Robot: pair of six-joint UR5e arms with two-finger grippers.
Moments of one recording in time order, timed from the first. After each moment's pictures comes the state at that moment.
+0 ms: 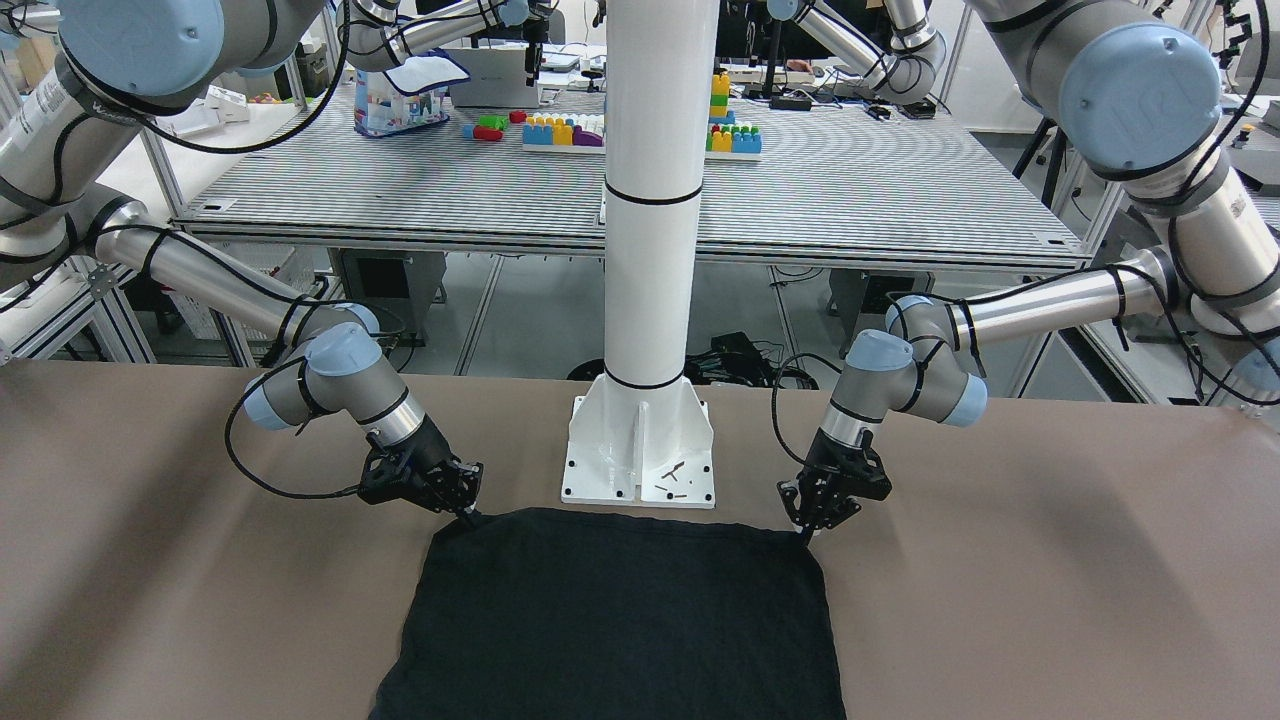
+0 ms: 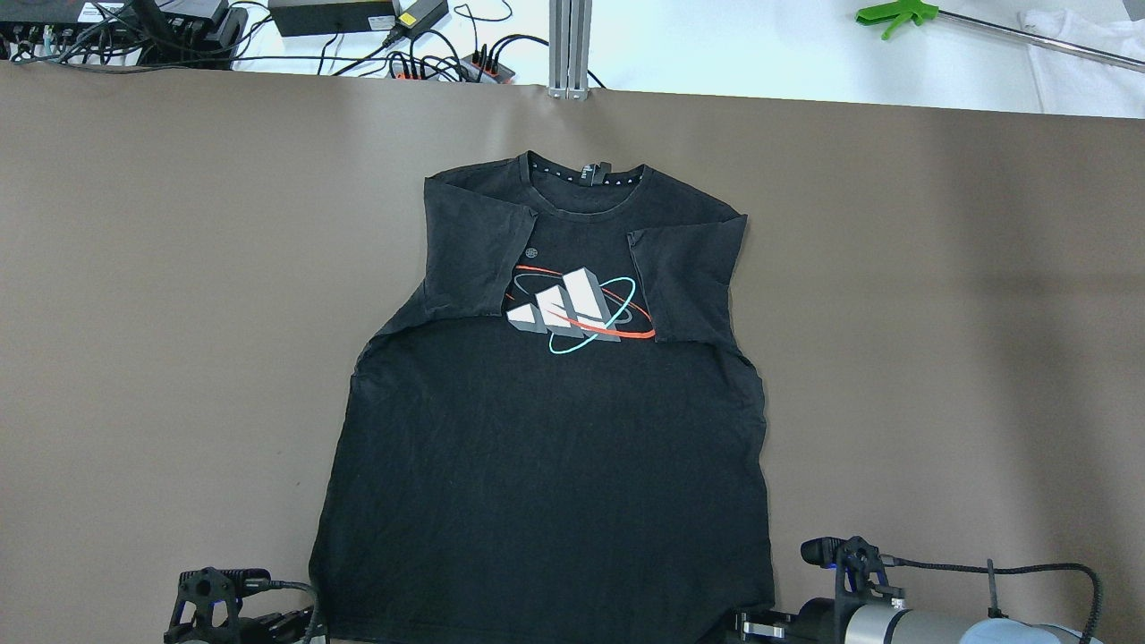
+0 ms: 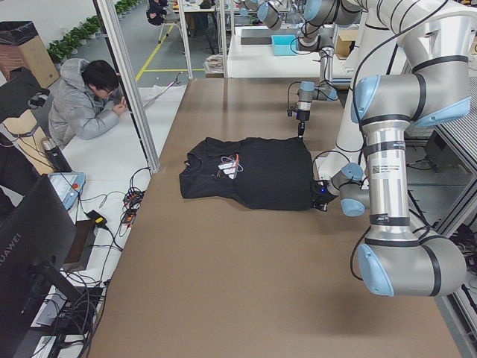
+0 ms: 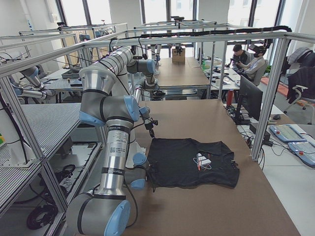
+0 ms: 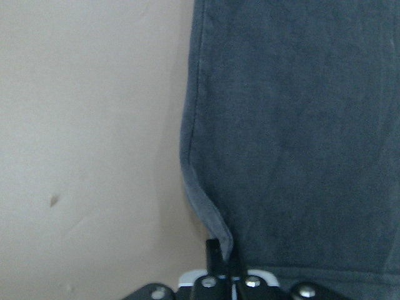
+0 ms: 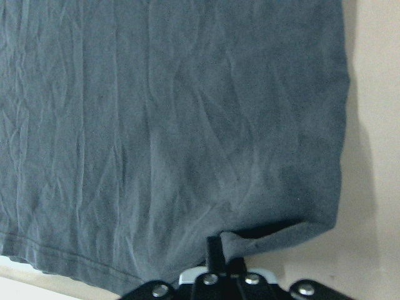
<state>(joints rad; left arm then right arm) 0.04 -1.50 -2.04 -2.21 -1.17 -1.66 0.15 -1.69 2.00 -0.63 1.58 1.60</state>
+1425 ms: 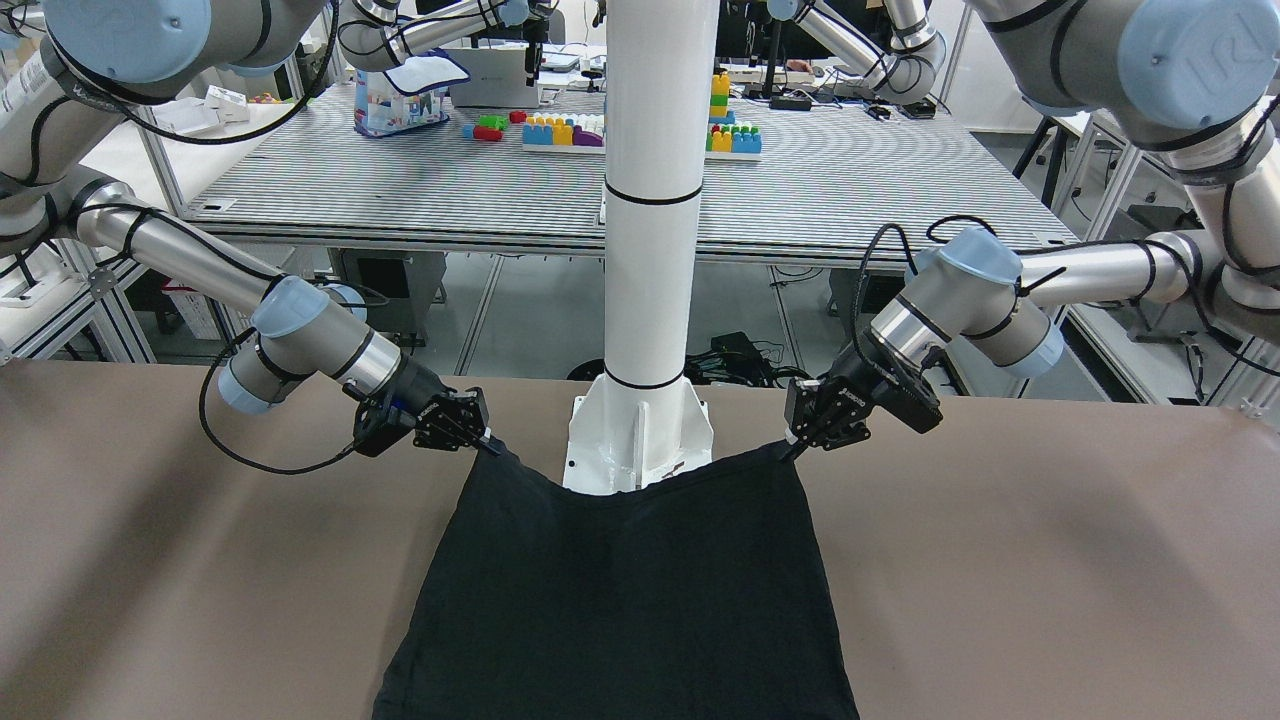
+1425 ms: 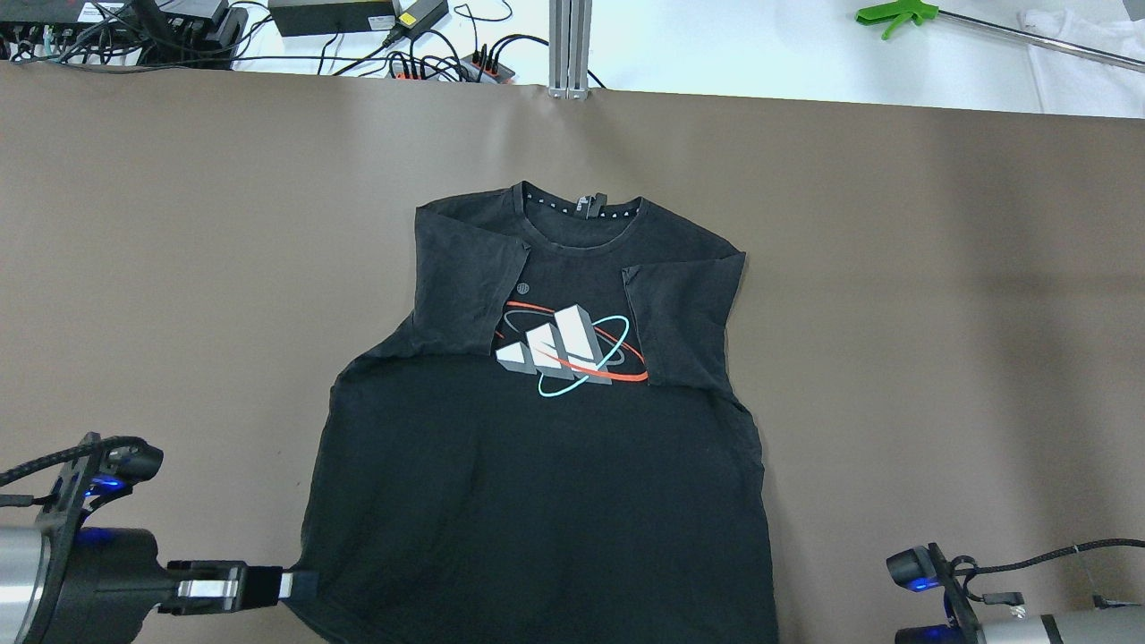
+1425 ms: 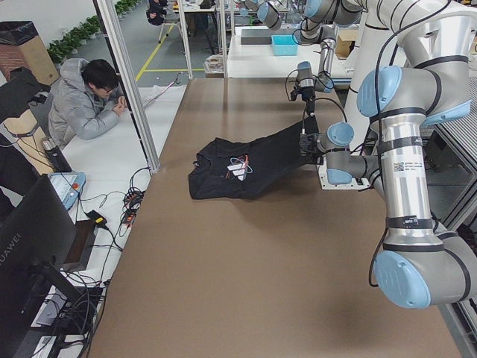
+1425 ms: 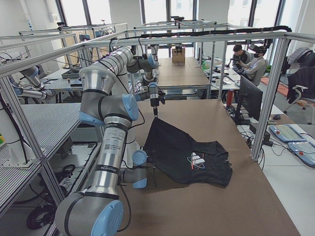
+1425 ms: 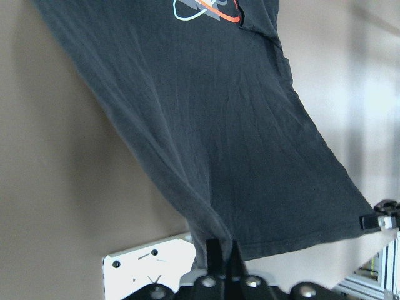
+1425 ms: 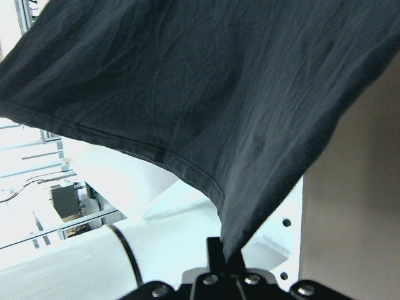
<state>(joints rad) -0.31 -1.46 -2.41 -2.35 -1.75 -1.54 0.24 -1.80 2.11 -0.18 1.89 1.62</state>
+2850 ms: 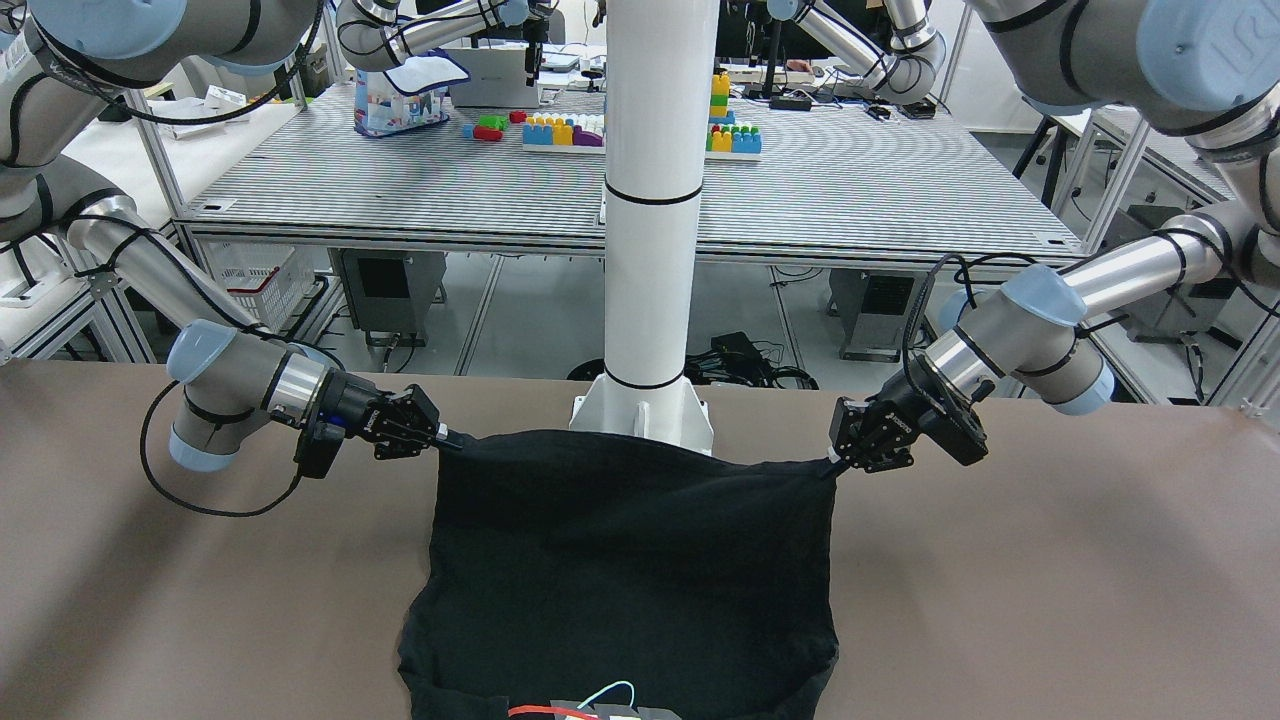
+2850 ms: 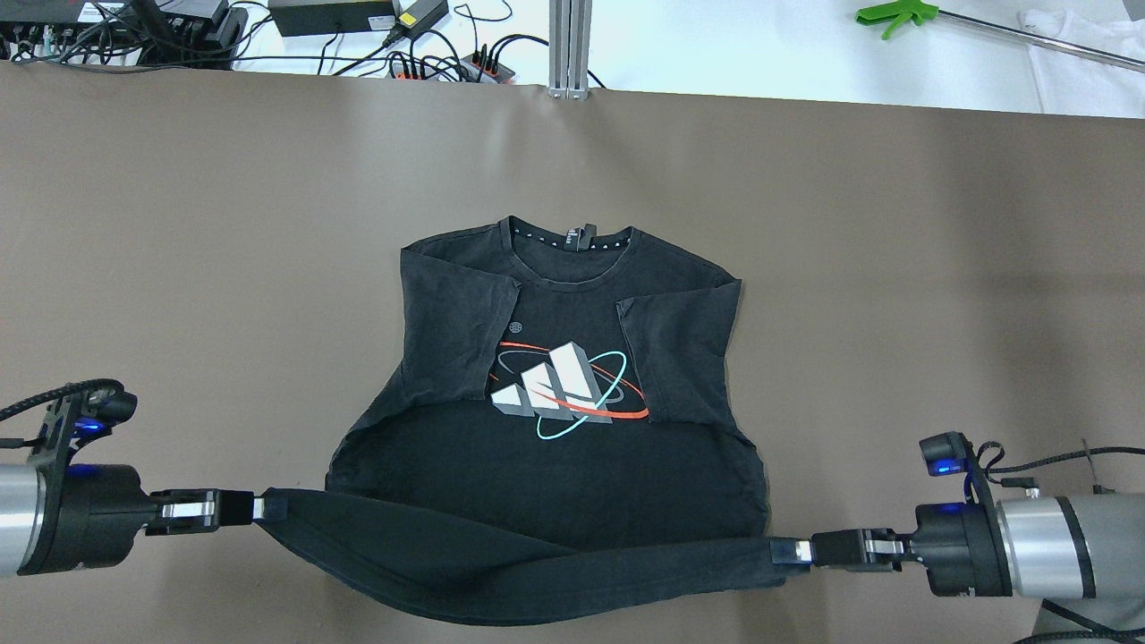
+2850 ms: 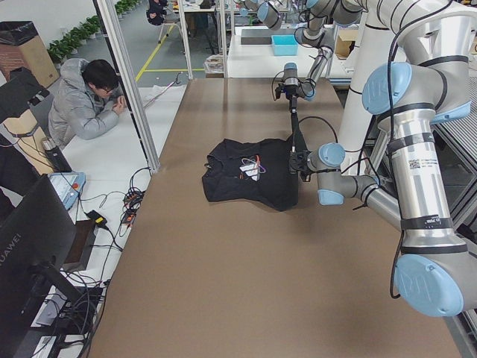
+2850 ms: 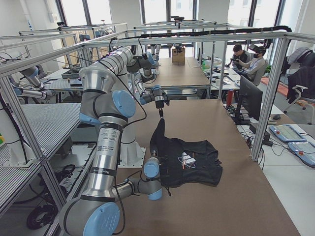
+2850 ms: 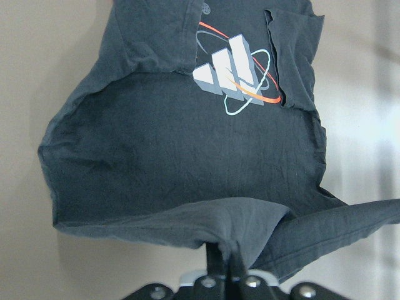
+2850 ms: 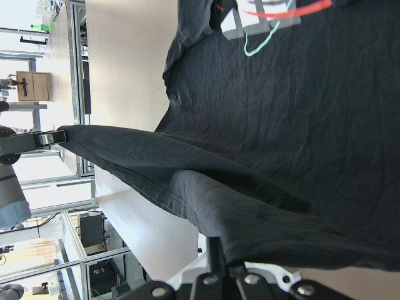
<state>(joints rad) -0.44 -1.39 -2.26 -2.54 -1.80 -1.51 0.51 -1.68 1.90 0.06 2.05 1.68</state>
